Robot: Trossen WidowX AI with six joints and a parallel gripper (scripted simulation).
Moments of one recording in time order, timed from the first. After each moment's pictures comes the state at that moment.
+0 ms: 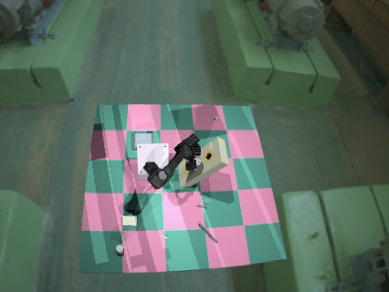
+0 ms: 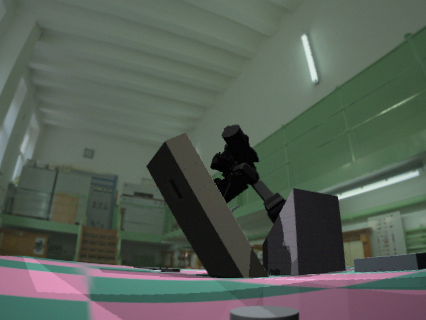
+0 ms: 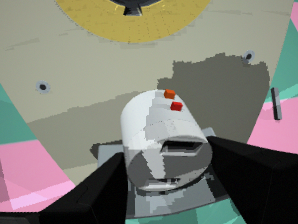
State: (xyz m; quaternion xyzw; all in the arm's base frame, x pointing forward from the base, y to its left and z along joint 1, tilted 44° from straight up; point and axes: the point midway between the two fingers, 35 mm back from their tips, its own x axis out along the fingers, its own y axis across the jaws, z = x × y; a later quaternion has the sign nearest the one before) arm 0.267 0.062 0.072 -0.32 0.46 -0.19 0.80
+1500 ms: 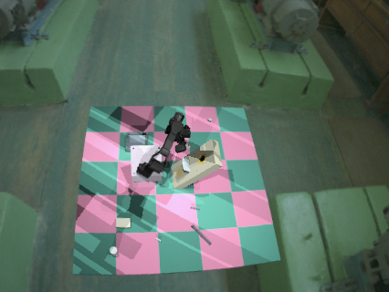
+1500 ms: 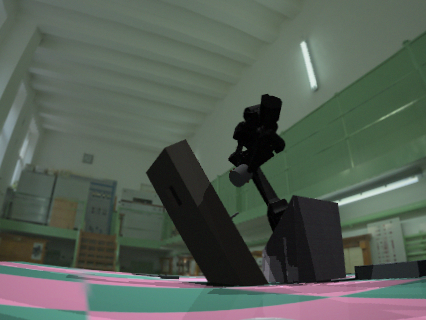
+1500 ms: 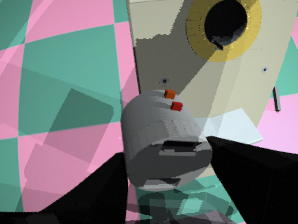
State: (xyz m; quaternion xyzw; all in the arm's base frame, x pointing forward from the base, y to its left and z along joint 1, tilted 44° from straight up) arm 0.241 0.181 0.075 -0.32 0.47 -0.19 0.80
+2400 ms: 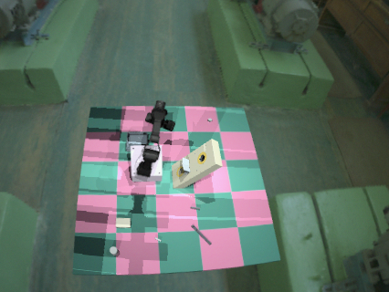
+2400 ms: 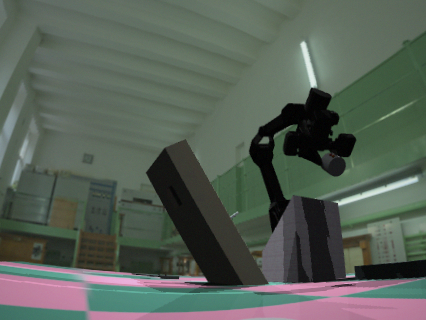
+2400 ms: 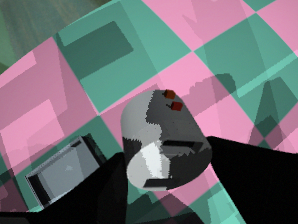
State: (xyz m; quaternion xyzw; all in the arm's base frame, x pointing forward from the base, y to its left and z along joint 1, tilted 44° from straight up) arm 0.117 0.291 -0.035 -0.51 0.56 0.26 0.59
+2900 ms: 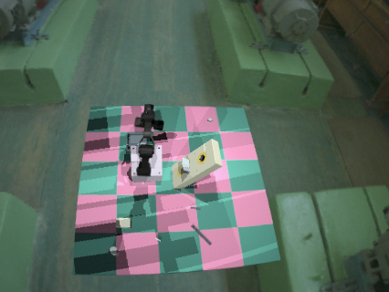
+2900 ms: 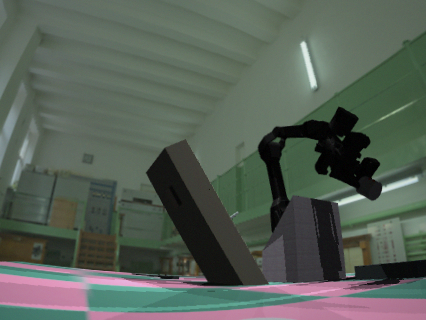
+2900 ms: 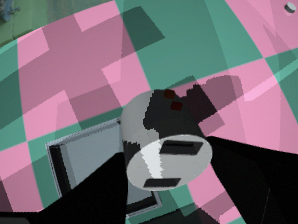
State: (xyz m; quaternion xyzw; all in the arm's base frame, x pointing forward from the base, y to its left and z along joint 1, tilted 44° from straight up) arm 0.042 0.277 -0.099 -0.54 0.56 0.37 0.51
